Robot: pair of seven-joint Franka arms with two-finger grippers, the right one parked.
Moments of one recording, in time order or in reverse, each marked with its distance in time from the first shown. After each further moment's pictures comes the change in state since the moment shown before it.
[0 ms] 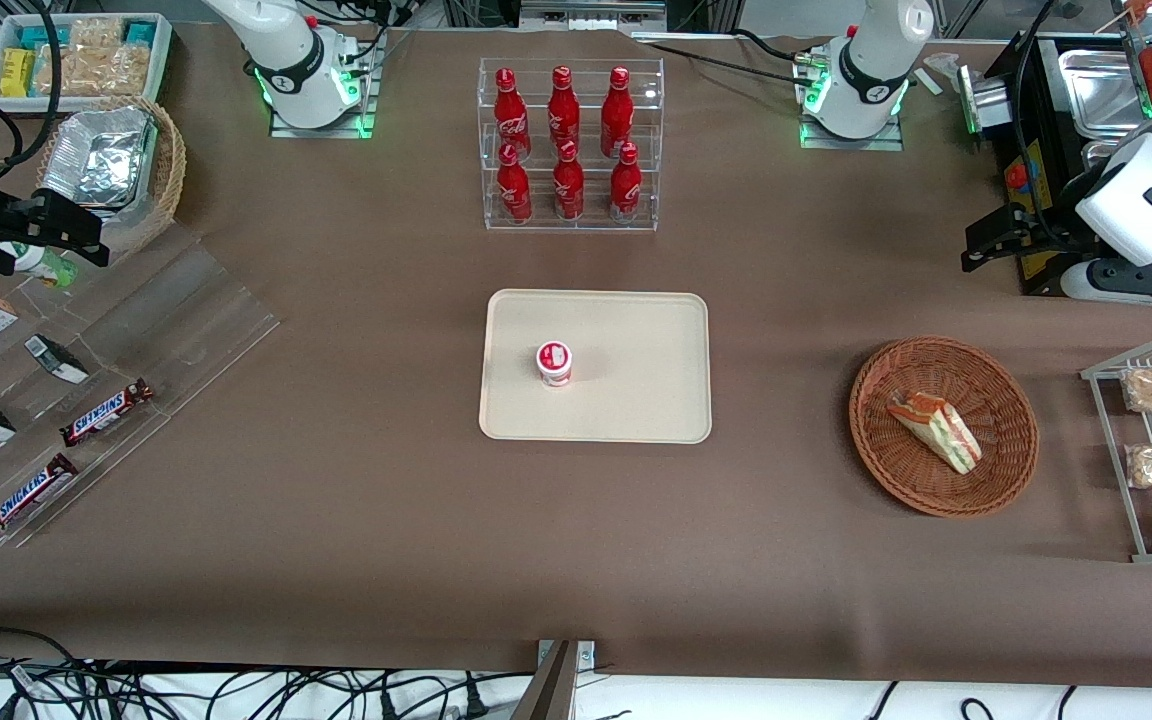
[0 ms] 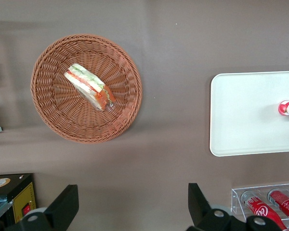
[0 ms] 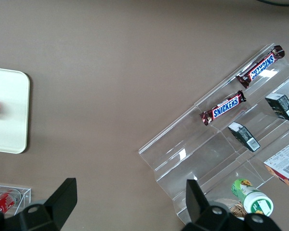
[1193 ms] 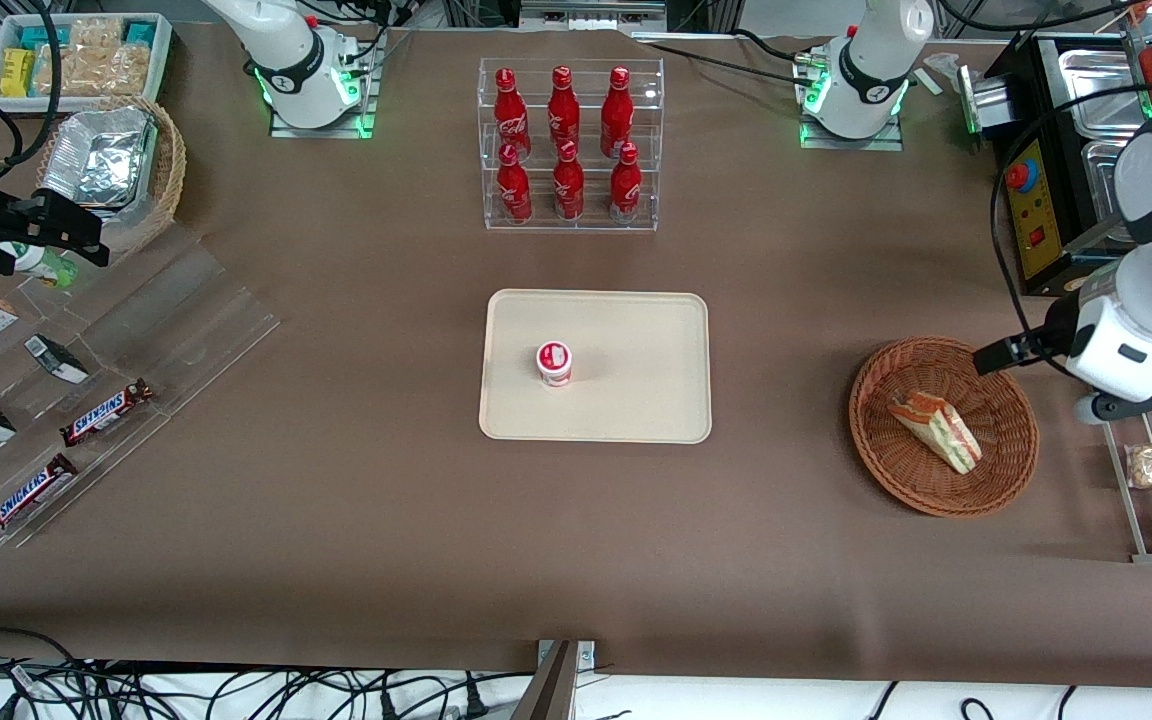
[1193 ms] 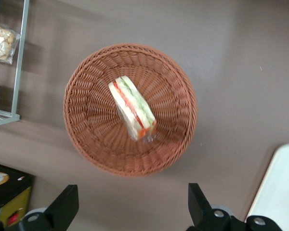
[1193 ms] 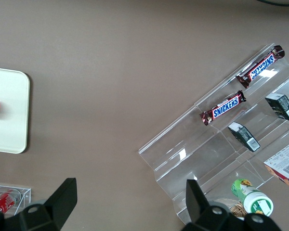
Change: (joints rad) arm 0.056 0.194 0.010 -0.068 0.133 0.268 -0.322
